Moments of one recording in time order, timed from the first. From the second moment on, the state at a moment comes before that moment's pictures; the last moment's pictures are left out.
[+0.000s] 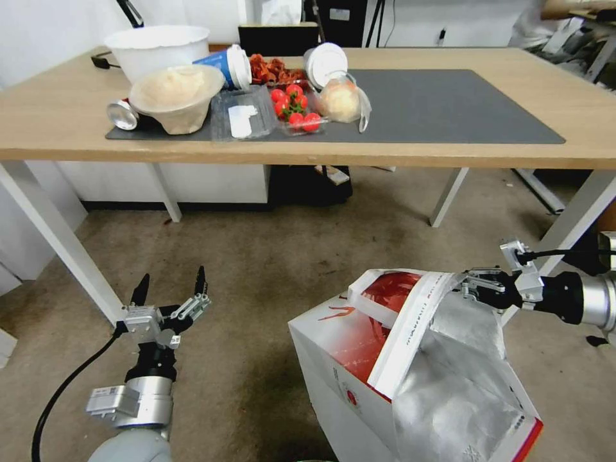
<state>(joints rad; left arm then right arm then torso) 1.77 -1.17 -0.47 -2.27 -0.34 -0.24 -0.36 -1.69 0.41 1.05 2.10 1.31 -0.61 -0.74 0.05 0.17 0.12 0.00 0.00</state>
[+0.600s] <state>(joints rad) 1.77 -1.17 -0.47 -2.26 -0.32 -0.24 -0.36 -1.68 0.42 1.05 2.10 1.29 -0.60 -0.75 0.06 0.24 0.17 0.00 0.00</state>
